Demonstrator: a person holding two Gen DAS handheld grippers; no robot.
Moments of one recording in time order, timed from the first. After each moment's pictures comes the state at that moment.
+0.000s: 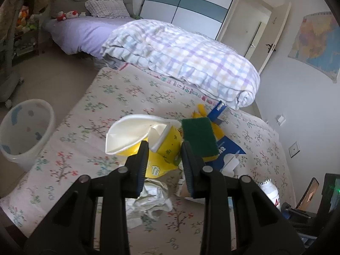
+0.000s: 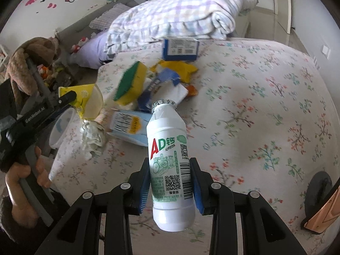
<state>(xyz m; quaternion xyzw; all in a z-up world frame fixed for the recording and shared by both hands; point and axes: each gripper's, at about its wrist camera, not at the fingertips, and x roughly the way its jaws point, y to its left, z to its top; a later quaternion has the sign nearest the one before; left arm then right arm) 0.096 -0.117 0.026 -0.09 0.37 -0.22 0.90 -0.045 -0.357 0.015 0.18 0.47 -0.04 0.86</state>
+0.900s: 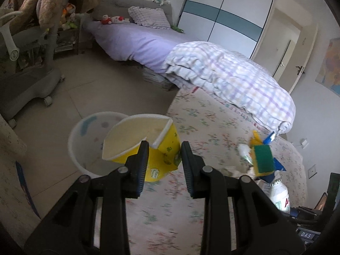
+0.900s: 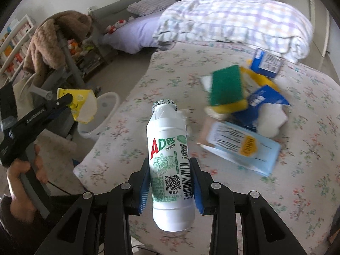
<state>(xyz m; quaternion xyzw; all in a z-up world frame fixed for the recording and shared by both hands) 0.128 0.049 0.041 -0.11 0.36 -0.12 0.92 0.028 -0.226 0.030 0.13 0.47 0.06 0.87</state>
